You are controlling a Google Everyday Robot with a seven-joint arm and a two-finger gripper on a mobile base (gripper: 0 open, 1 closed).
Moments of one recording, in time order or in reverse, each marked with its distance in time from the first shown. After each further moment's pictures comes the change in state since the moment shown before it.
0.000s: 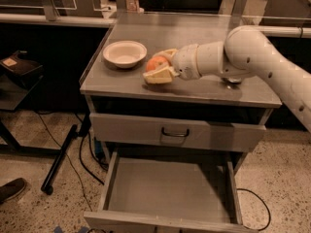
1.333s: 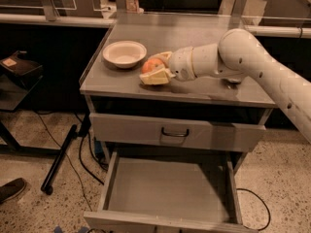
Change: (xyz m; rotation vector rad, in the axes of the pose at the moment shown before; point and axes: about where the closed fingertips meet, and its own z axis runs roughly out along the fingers) arm 0.009 -0.001 0.021 -0.054 -0.012 0.020
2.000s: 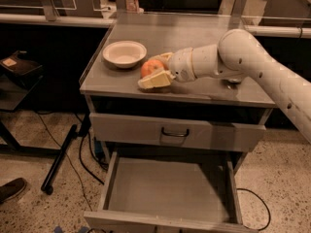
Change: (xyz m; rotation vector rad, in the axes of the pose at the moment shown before) arm 0.000 0.000 0.000 0.000 0.000 0.000
